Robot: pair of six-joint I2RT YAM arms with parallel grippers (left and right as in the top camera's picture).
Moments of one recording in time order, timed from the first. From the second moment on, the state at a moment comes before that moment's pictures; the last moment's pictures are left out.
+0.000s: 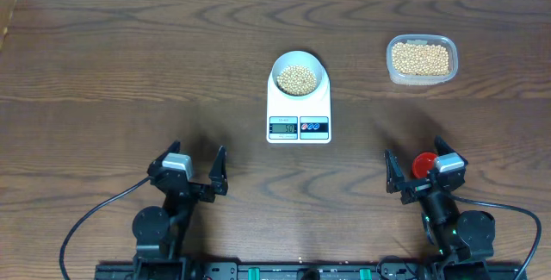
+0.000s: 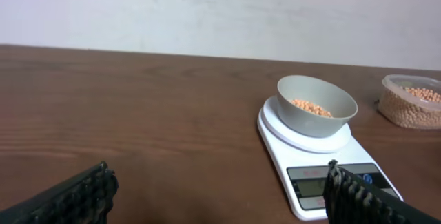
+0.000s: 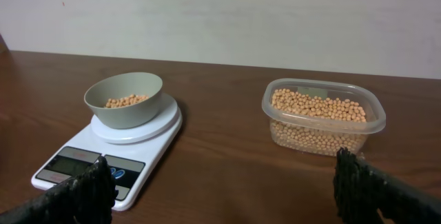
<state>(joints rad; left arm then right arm) -0.01 0.04 0.03 -0.10 0.23 -0.12 0.12 0.01 0.01 -0.06 -0.16 0.03</state>
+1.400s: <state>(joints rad) -0.04 0.01 0.03 -0.11 0.15 -0.02 0.12 0.01 0.01 -0.06 -0.16 0.03</state>
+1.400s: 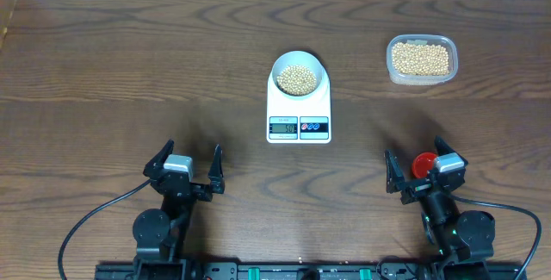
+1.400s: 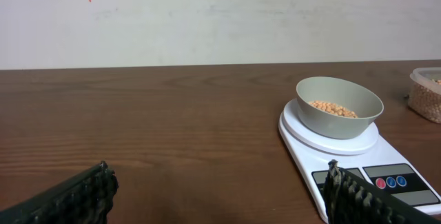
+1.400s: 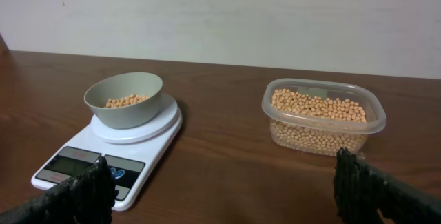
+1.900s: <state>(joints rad) -0.04 0.01 0.03 -0.11 0.15 -0.02 0.12 0.01 0.01 -0.06 -0.11 0.03</state>
